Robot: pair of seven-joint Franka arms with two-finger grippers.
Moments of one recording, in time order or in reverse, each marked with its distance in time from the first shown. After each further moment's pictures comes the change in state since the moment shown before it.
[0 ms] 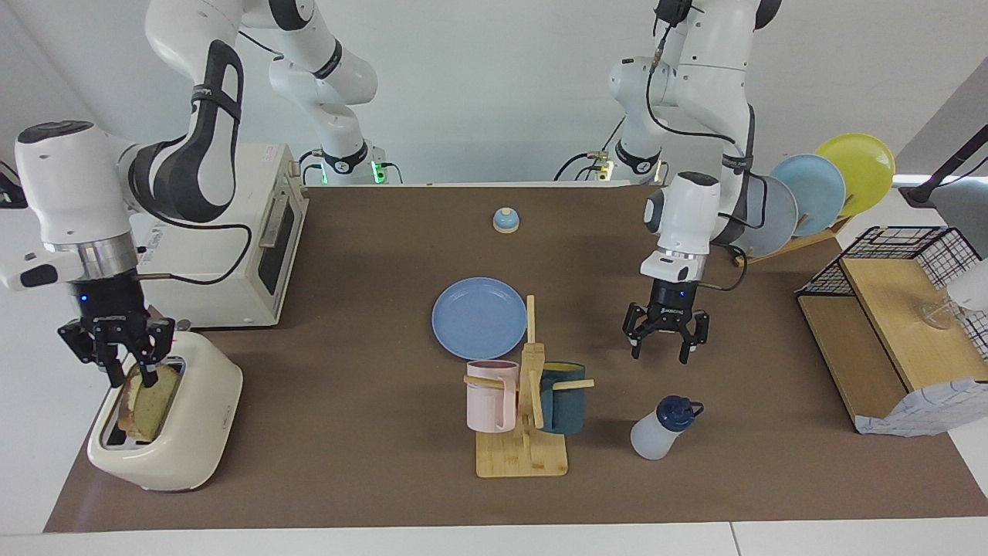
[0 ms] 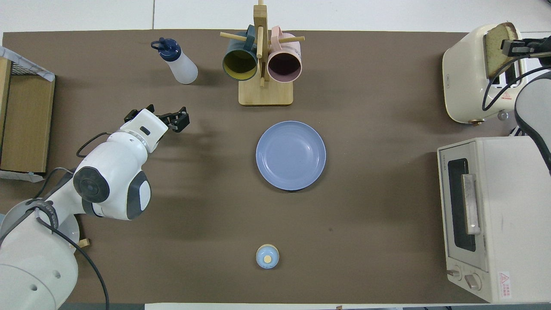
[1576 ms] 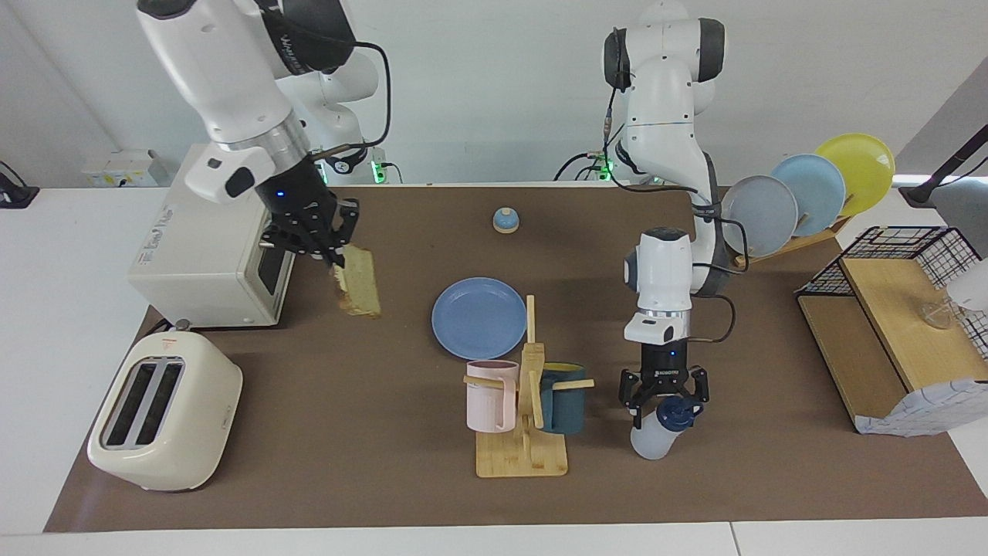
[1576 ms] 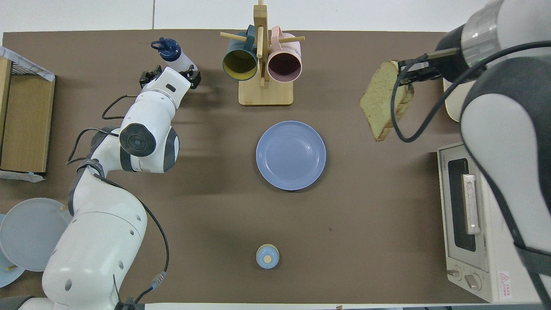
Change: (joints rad) left arm -0.393 0.360 0.412 0.445 -0.183 -0.065 -0.084; right arm 0.300 -0.095 0.137 0.296 0.008 -0.758 0.381
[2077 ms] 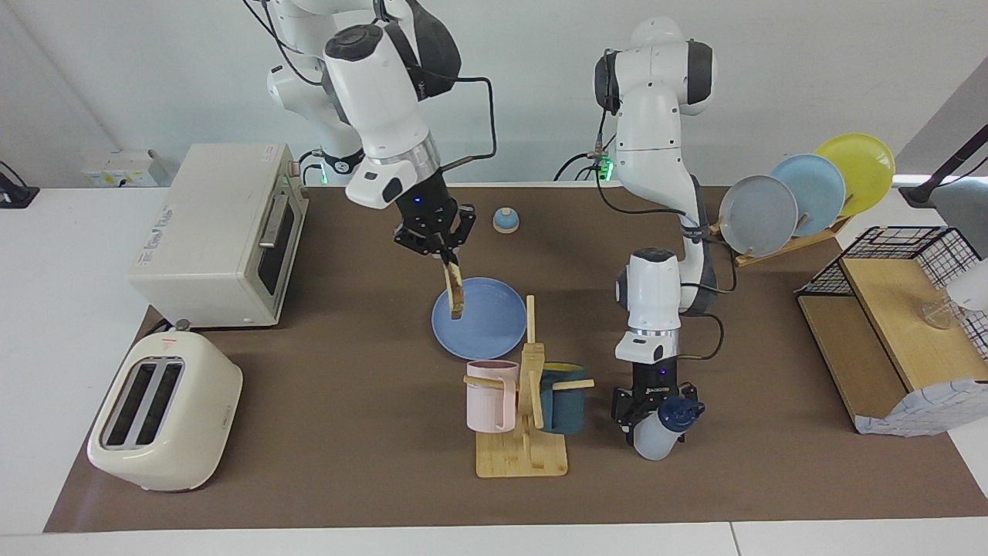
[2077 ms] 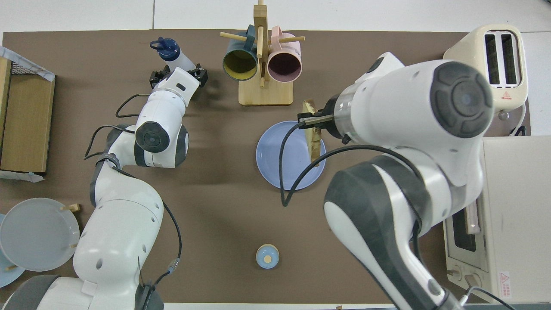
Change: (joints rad) left arm -0.004 0.112 -0.005 0.089 -0.050 0.032 -0.019; right arm 0.242 -0.091 0.003 -0.354 0.014 0.368 0.226
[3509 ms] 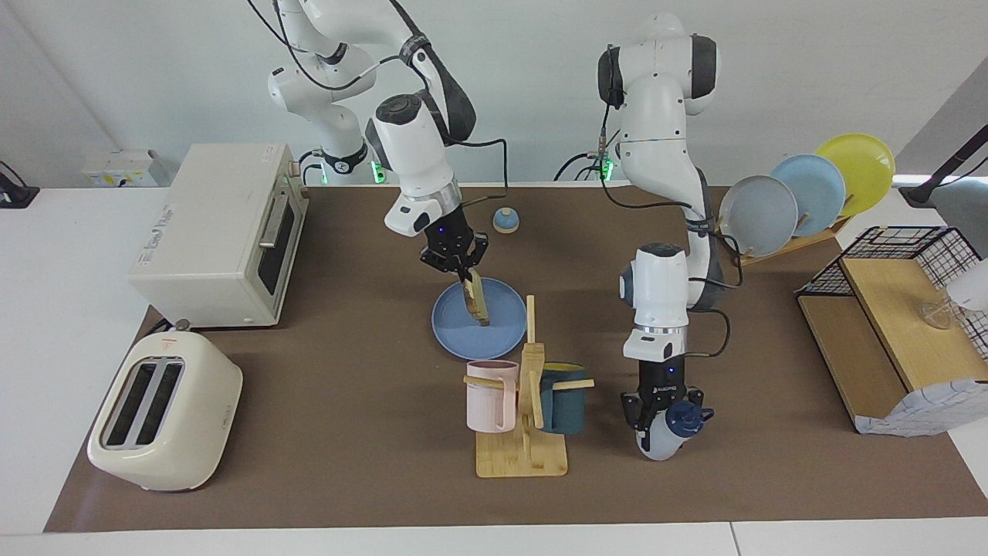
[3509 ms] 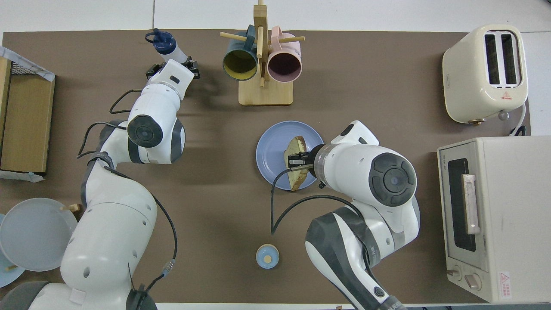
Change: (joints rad) left arm 0.006 -0.052 0.006 0.011 -0.016 -0.068 -0.003; right arm 0.053 -0.057 -0.012 -0.405 0.000 0.362 0.050
